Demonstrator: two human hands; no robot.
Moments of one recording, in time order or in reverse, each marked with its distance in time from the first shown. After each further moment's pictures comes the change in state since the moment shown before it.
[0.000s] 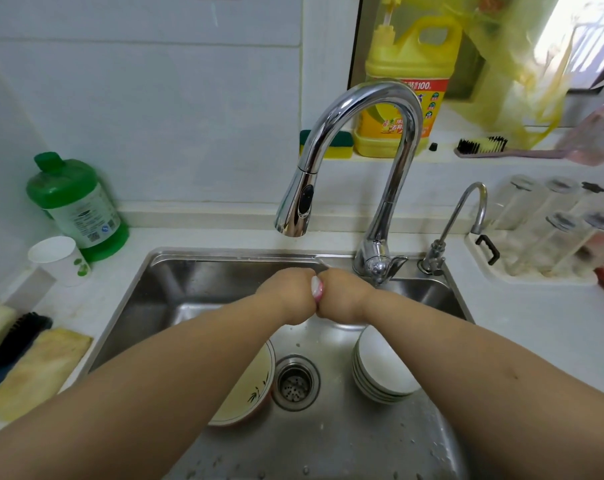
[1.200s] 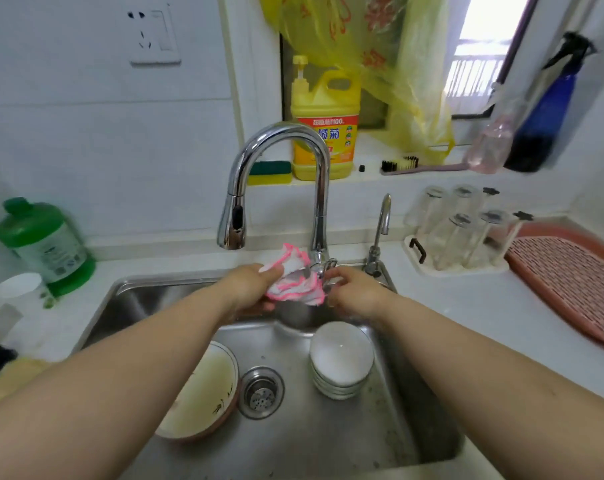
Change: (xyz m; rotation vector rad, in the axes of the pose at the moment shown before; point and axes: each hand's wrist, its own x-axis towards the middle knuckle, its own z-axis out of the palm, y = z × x) left_hand -0.036 0.047 -0.023 -0.978 0.053 -0.190; right_hand -0.099 0.072 -0.022 0.929 0.228 0.225
